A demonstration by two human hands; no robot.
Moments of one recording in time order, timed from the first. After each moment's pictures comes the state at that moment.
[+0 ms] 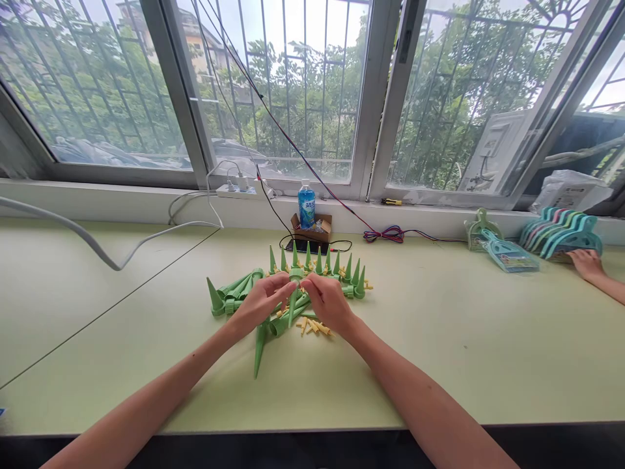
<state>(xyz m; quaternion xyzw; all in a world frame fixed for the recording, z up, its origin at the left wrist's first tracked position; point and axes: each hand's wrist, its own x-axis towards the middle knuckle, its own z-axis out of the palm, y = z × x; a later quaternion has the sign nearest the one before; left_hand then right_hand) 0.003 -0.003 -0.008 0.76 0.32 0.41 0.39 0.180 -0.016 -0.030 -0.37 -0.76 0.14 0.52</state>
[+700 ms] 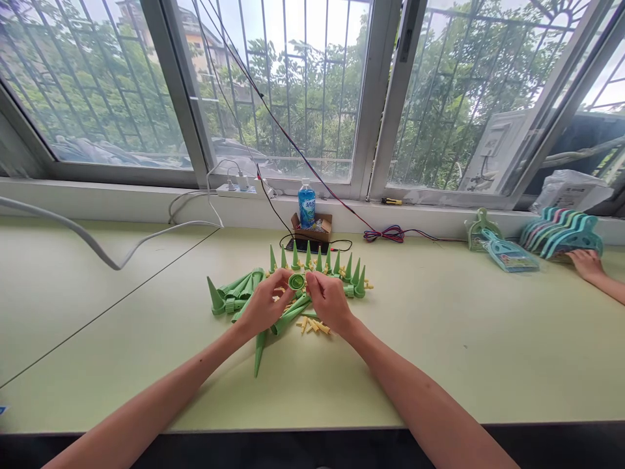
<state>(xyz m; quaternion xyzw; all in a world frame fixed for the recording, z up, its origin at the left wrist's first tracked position) 0.011 -0.002 -0.021 0.78 0.33 0.45 0.28 0.175 -0.018 -0.030 -0.42 -0.70 0.20 0.54</state>
